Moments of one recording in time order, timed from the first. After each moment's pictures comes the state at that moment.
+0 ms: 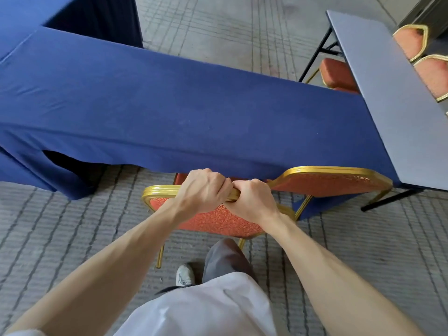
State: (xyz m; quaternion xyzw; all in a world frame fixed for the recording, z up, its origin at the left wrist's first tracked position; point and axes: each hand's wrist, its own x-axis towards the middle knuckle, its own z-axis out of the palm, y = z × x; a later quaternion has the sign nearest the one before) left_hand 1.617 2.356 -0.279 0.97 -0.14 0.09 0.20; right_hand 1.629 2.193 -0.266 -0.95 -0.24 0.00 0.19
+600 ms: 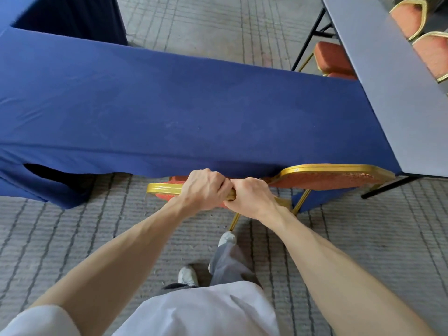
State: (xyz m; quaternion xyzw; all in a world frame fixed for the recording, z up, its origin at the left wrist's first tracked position) left_hand 1.676 2.336 -0.307 0.98 -0.09 0.02 0.20; right_hand 1.682 2.179 -0.288 -0.96 -0.26 0.05 0.12
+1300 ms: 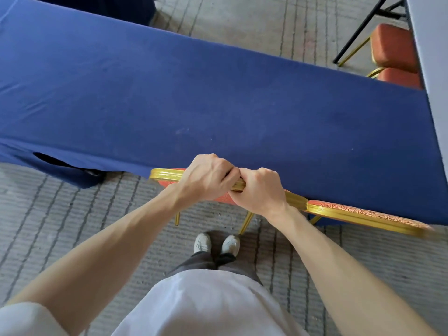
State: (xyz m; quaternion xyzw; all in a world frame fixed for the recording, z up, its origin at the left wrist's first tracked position) left_hand 1.810 2.364 -0.299 0.98 -0.08 0.02 0.20; right_hand 1.832 2.200 -0.303 -0.93 -0.29 -0.03 0.20
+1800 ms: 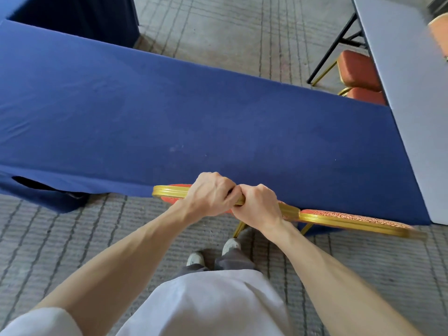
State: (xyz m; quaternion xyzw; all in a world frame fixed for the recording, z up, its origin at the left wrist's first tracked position) left_hand 1.811 2.365 -0.321 0.97 -0.12 0.04 0.23; right_hand 1.816 2.207 -0.310 -0.96 -0.22 0.00 0.16
